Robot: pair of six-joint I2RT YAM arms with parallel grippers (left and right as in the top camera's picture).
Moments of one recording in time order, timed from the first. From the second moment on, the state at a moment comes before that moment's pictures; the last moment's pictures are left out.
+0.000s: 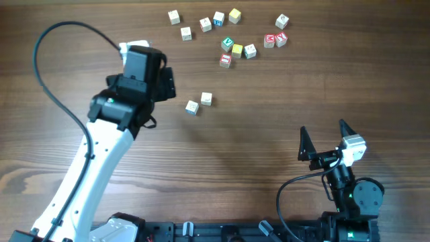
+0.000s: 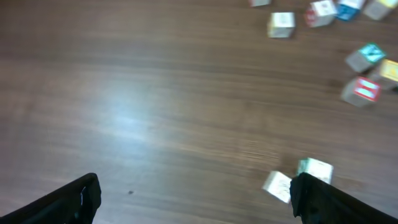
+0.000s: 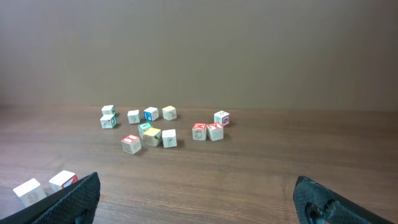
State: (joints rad) left arm -0.29 1.36 1.22 -0.79 -0.37 -0.36; right arm -0.07 0.01 0.01 0.02 -0.28 0.06
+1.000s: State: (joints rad) left arm -0.28 1.36 1.22 -1.07 -0.33 -0.39; right arm 0.02 0.01 0.01 0.04 -0.36 1.00
